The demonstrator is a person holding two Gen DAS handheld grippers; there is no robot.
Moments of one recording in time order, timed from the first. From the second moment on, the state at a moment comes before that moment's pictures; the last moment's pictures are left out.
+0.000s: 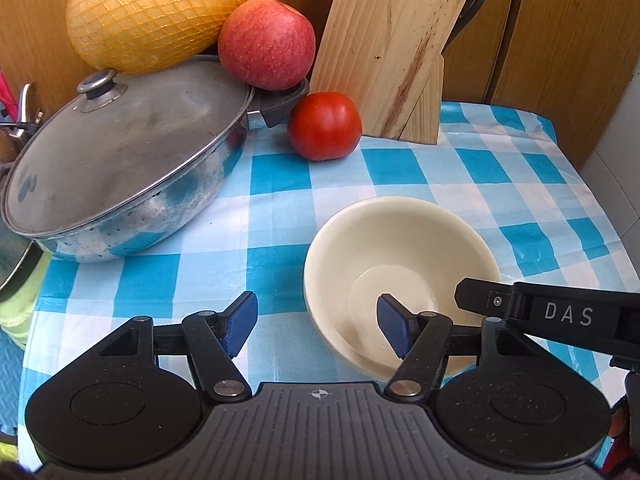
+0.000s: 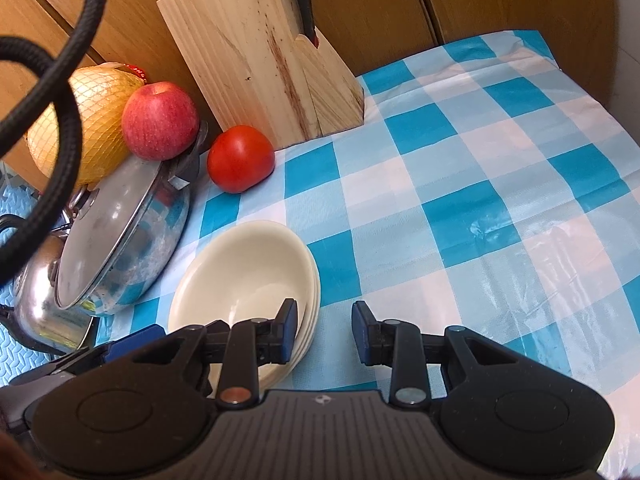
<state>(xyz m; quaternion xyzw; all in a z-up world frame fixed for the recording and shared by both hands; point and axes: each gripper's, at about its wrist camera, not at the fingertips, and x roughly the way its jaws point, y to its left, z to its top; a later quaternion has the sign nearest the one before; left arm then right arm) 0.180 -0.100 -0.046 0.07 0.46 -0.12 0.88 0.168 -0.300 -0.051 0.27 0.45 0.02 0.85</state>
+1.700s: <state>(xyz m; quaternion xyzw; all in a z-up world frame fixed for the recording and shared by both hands) 0.175 -0.105 -0.035 0.06 0.46 -0.14 0.87 0.161 -0.295 -0.036 0.27 0.43 0.05 0.86</state>
